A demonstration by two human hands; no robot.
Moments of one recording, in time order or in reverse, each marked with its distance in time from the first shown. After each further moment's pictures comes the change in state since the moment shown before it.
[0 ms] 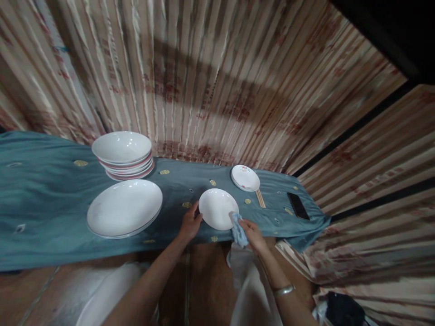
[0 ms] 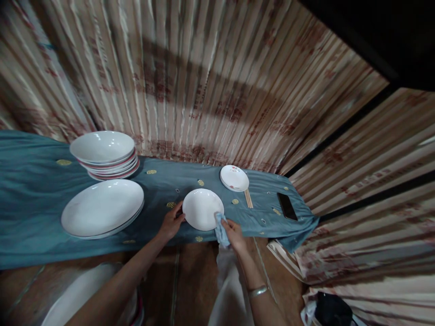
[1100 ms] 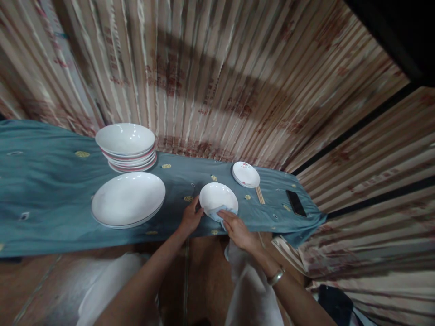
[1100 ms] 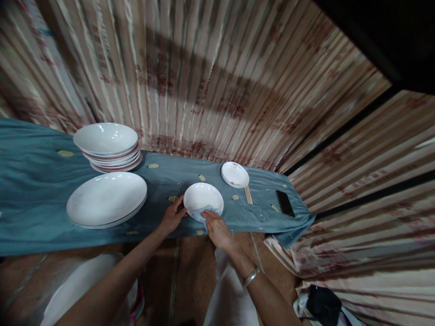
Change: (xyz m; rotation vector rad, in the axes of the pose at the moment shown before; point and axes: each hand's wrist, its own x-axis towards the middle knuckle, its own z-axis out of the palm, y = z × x) left_hand -0.004 0.003 -0.001 -0.014 -0.054 -0.033; right_hand -0.027 -0.035 0.036 -0.930 -0.370 -0.712
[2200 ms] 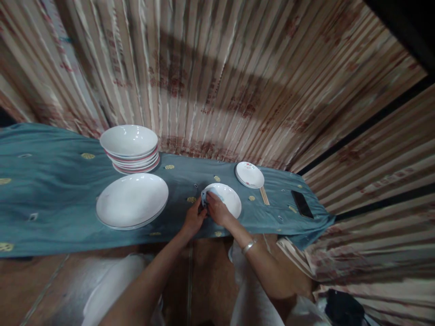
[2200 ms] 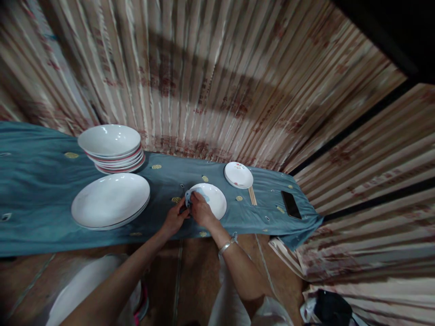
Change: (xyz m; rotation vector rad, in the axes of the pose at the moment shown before) left_hand -0.002 0.001 -0.003 0.002 -0.014 -0.007; right_hand 0.091 -0.012 0.035 -0.021 0.048 -0.082
